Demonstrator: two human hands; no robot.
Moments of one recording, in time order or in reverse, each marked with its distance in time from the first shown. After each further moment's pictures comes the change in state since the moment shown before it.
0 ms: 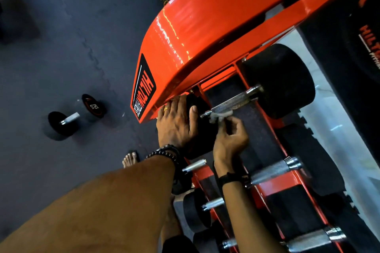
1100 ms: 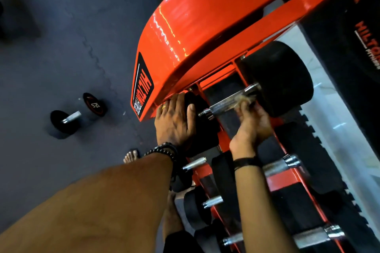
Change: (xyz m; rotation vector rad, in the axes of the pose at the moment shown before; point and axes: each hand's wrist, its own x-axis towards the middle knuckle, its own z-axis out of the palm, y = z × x) left_hand 0.001 0.002 -0.002 0.000 -0.013 0.004; right_hand 0.048 -0.017 -0.008 0.522 0.074 0.379
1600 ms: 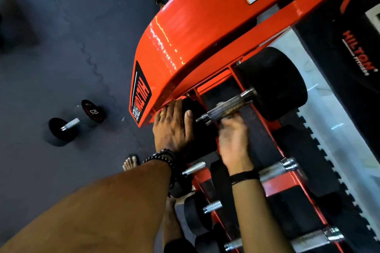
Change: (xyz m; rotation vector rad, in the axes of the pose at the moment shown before) left_hand -0.002 -0.001 0.000 0.009 0.012 0.014; right_hand -0.017 -0.009 -0.014 0.244 -0.453 0.475
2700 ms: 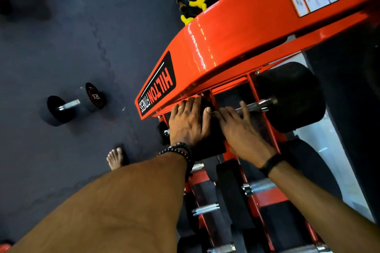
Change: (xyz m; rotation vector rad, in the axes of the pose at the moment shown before) left_hand 0.003 -0.001 0.003 -0.084 -0.040 -0.097; right_hand -0.003 -0.028 0.033 -2.813 -0.665 -0.861
